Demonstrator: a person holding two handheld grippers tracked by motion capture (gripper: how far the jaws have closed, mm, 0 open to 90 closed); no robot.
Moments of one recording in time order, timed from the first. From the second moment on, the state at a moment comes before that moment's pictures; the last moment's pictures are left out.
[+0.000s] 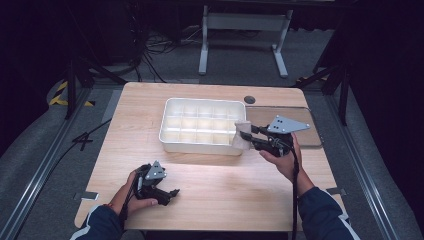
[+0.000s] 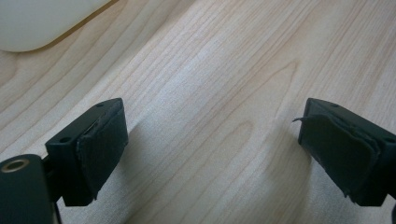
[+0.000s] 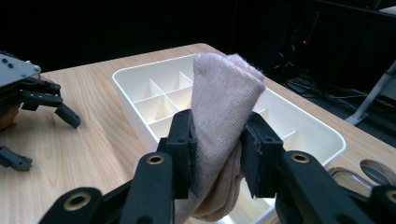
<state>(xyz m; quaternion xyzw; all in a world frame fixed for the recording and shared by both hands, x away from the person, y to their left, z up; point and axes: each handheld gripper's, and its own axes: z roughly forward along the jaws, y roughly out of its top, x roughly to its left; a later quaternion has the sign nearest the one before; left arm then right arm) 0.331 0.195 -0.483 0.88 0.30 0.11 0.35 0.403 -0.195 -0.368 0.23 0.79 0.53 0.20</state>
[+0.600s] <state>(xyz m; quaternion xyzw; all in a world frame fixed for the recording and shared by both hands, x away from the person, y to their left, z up) 0.331 0.195 -0.483 0.88 0.30 0.11 0.35 0.436 -0.152 -0.382 0.24 0.81 0.49 0.22</state>
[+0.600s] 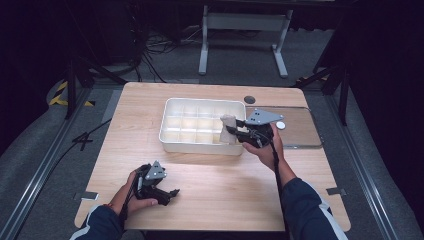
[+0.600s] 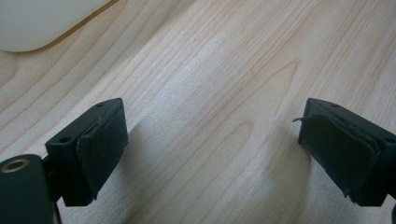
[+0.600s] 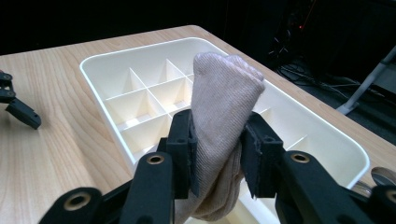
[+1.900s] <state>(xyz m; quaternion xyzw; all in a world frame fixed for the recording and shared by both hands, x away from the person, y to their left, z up) 0.330 0.194 -0.483 0.88 0.30 0.11 0.35 0.465 -0.111 -0.429 0.25 0.86 0.39 0.20</state>
